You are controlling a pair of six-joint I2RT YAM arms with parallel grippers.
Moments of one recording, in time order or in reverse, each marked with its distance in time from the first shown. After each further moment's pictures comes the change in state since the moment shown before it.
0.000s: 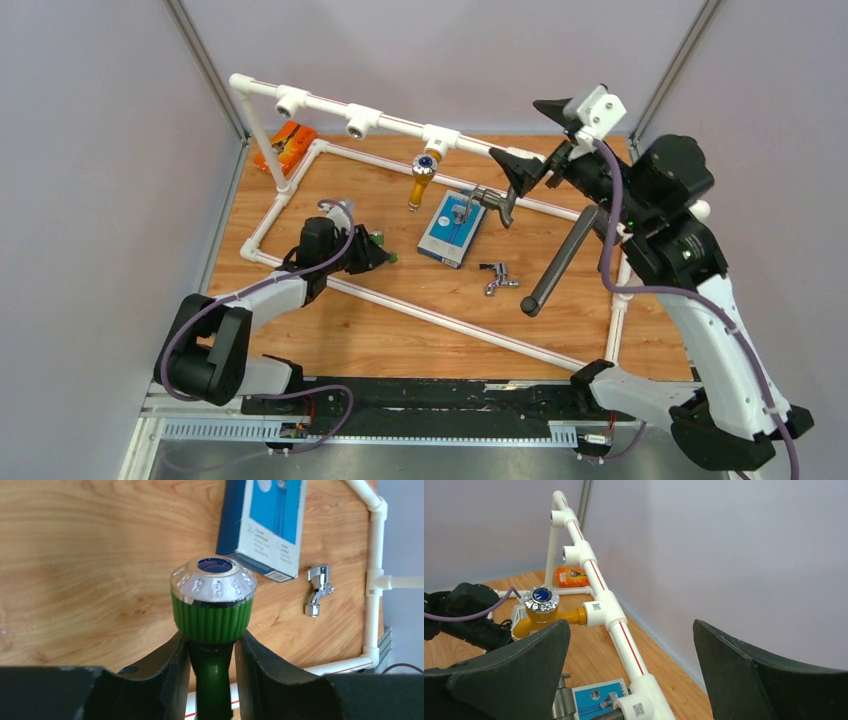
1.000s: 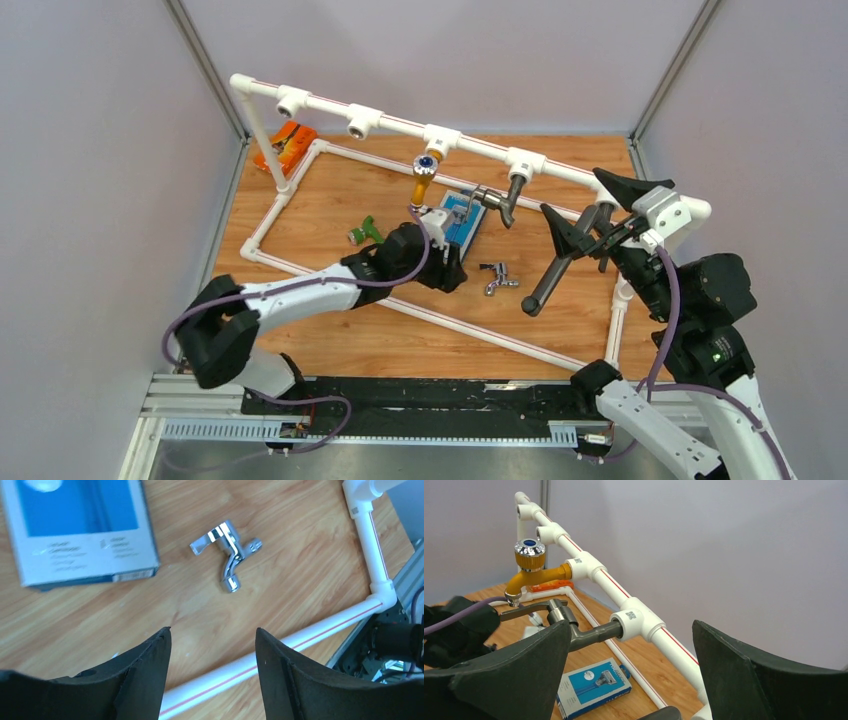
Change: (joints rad) left arm -0.565 0.038 0.286 -0.235 -0.335 0.121; right arm 0.001 -0.531 -0.505 0.124 0.208 0.065
